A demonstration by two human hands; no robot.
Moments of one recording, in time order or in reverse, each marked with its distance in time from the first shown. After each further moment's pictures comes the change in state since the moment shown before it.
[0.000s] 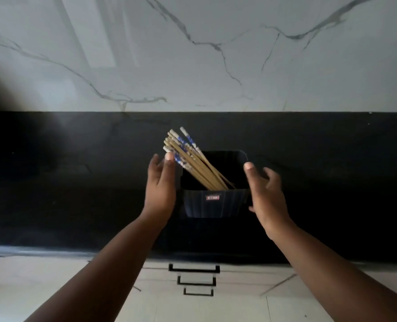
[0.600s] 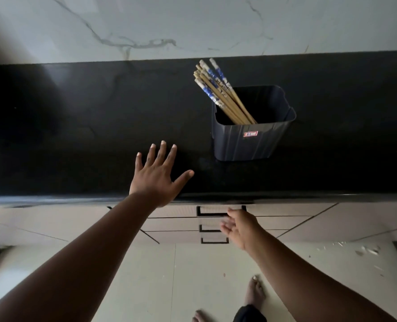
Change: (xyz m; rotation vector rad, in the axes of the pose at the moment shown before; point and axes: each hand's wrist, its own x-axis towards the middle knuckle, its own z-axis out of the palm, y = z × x) left_hand -0.011 -0.089 -0.119 1.445 -0.387 0.285; right_hand -0.069 0.182 0.109 0.472 -0.060 0.835
